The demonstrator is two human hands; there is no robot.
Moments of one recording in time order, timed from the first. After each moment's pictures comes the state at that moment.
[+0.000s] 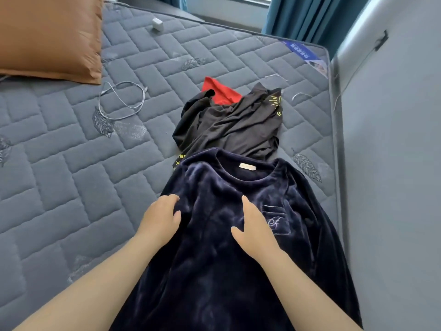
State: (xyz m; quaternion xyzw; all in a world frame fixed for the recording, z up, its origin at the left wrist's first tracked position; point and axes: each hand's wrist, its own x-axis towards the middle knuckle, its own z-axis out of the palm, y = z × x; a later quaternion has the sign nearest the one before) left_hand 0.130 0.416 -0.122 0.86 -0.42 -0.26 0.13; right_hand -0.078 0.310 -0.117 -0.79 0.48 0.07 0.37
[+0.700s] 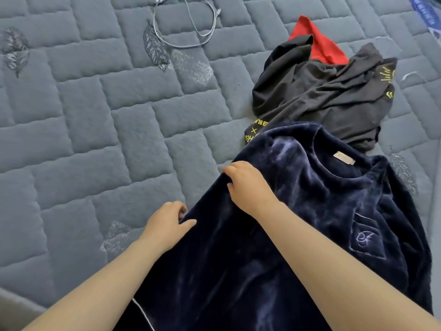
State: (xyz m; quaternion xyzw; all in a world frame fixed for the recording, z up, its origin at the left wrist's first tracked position) left_hand 0.242 0.537 -0.276 0.85 -0.28 -0.42 0.14; right_hand 0.154 0.344 -0.225 -0.94 0.23 0.18 0.18
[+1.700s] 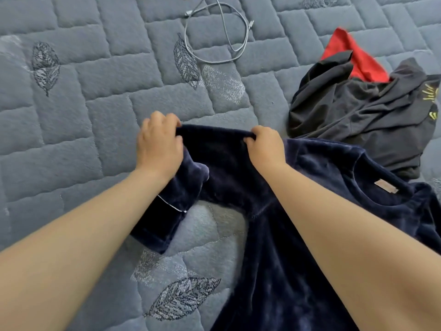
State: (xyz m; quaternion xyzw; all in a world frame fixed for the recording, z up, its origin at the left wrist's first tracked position) left_hand 0.426 0.463 -0.238 0.92 -0.32 -0.08 0.19; right_hand 0.295 0.287 -0.251 -0.87 0.45 0.05 0.21
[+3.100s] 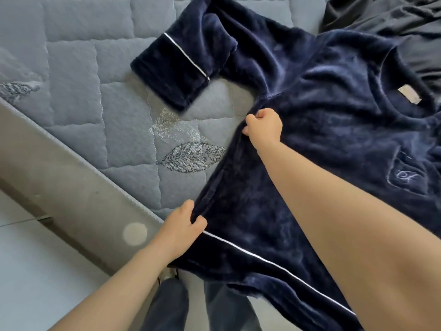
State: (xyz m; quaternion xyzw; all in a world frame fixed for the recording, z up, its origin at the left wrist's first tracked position) left_hand 0.081 0.726 -0.288 0.84 -0.14 -0.46 0.25; right_hand 0.137 0.467 -0.287 -0.69 0.53 -0.02 0.49
